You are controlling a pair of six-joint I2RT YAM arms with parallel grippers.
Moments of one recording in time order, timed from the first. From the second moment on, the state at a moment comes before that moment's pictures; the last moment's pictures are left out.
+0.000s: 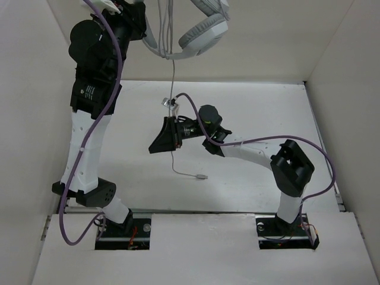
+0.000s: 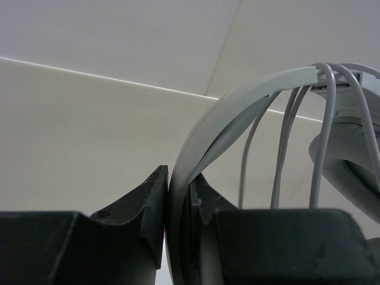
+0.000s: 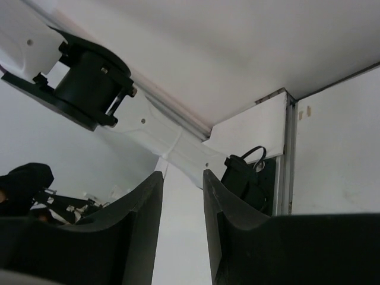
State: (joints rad) left arm -0.40 1.58 2.34 -0.38 -0.15 -0.31; right arm 0.86 1.83 1.33 0.77 -0.94 1.02
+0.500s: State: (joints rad) left arm -0.44 1.60 2.14 -0.15 -0.47 0.04; right arm 0.94 1.82 1.50 0.28 -0.95 0.63
